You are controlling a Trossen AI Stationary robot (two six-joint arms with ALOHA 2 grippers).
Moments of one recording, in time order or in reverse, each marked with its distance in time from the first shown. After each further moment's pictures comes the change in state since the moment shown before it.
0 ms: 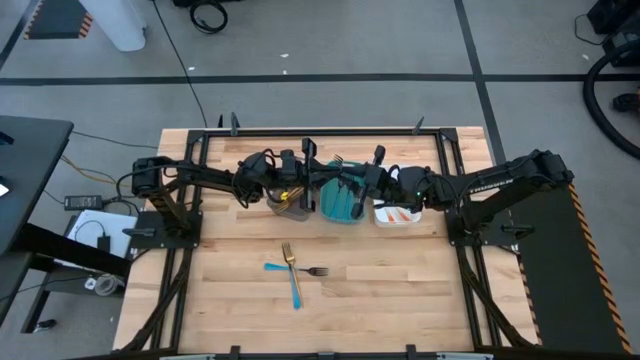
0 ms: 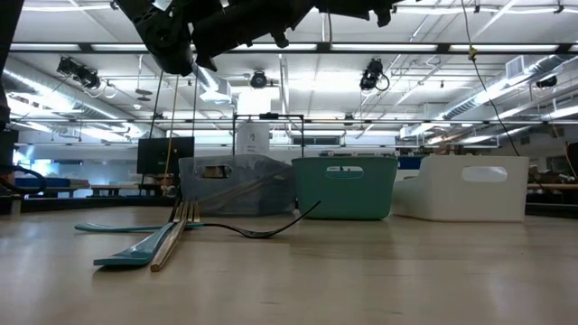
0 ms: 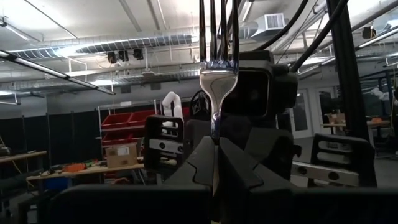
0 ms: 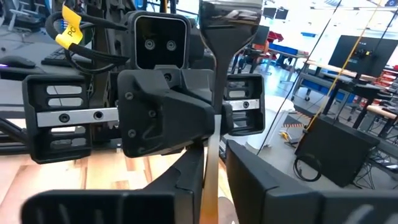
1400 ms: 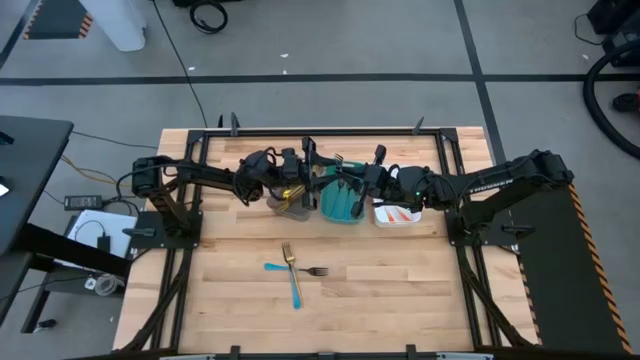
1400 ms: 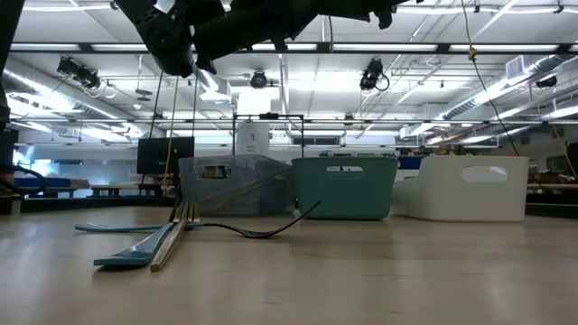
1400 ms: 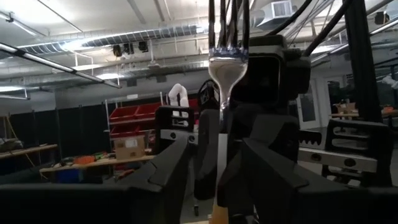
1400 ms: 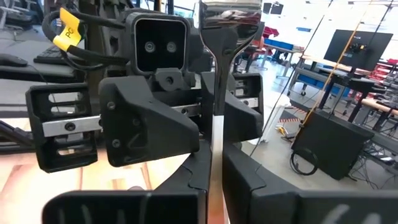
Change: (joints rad) left arm 0.023 0.000 0.000 -0.038 -0.010 0.027; right arm 0.001 0.000 0.000 -0.014 0.007 0.019
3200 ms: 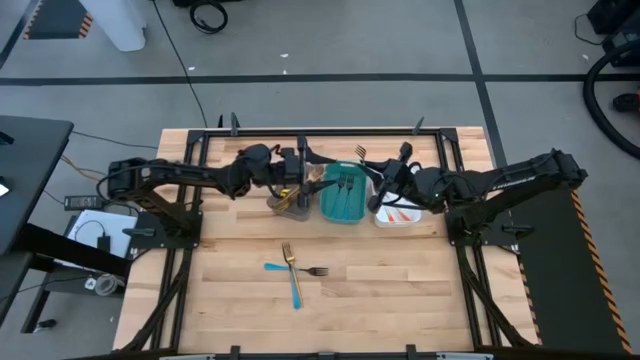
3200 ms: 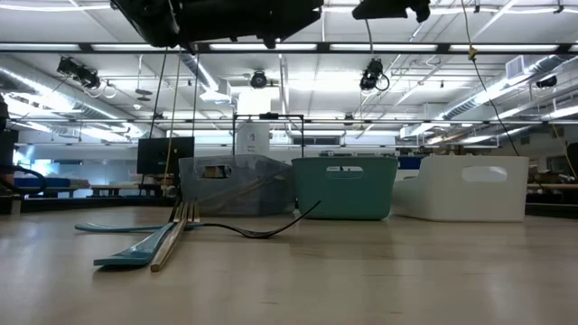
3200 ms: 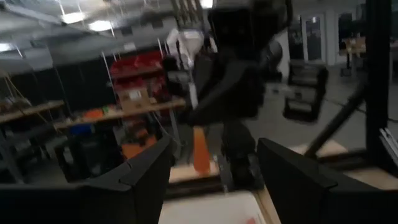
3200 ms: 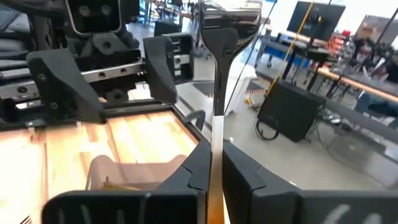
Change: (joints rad) left arm -0.001 -0.186 0.000 -0.456 -0.013 0.125; right arm 0.061 -0.171 0.001 -0.316 0.233 0.097
